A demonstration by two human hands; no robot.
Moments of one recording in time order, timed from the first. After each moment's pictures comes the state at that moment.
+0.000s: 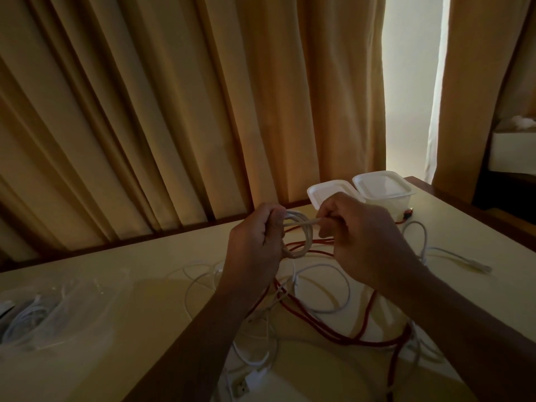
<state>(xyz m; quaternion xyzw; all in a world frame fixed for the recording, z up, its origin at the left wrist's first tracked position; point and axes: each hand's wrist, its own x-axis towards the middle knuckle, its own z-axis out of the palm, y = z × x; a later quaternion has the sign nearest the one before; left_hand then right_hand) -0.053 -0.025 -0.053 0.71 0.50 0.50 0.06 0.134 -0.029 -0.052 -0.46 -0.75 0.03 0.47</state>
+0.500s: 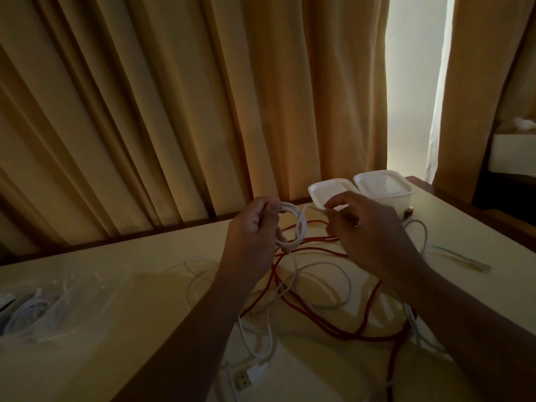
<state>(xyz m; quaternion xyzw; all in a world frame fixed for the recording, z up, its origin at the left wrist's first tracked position) -0.056 -0.021 -0.047 0.65 0.50 0.54 0.18 0.134 -0.017 -0.059 -0.53 -0.68 0.13 0.49</state>
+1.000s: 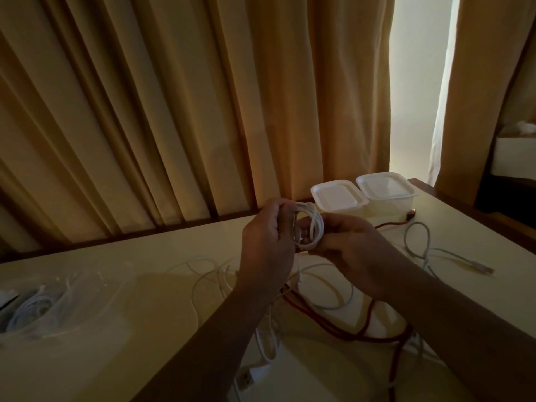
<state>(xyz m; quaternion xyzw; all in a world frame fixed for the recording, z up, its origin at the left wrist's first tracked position) -0.039 -0.025 -0.055 0.67 0.51 0.54 0.06 0.119 -0.024 -0.060 -0.32 -0.58 0.58 0.48</state>
